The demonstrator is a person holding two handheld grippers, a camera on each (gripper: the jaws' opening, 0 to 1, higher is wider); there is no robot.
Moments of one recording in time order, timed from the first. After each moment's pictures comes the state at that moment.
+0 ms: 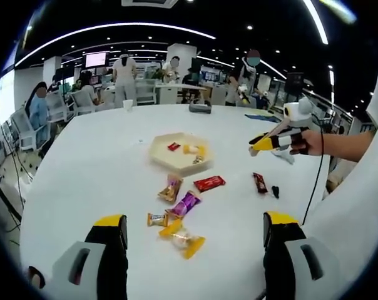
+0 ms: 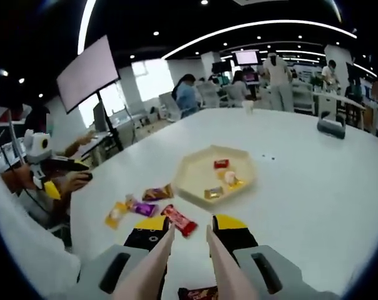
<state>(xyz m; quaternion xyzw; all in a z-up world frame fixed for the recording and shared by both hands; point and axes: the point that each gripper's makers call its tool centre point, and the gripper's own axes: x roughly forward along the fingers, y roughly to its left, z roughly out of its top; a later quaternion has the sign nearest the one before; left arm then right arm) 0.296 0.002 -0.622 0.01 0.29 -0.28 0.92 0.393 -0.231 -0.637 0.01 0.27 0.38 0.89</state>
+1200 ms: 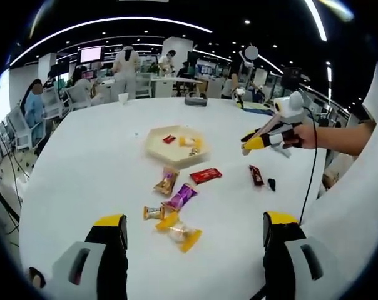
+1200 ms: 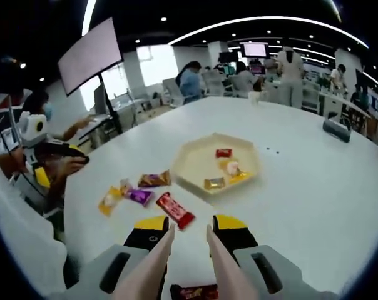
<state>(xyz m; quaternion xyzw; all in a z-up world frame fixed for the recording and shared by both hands) 0.289 0.000 -0.630 0.01 0.32 -0.29 0.90 0.394 -0.230 -0.662 -0.04 0.30 0.38 0.87</state>
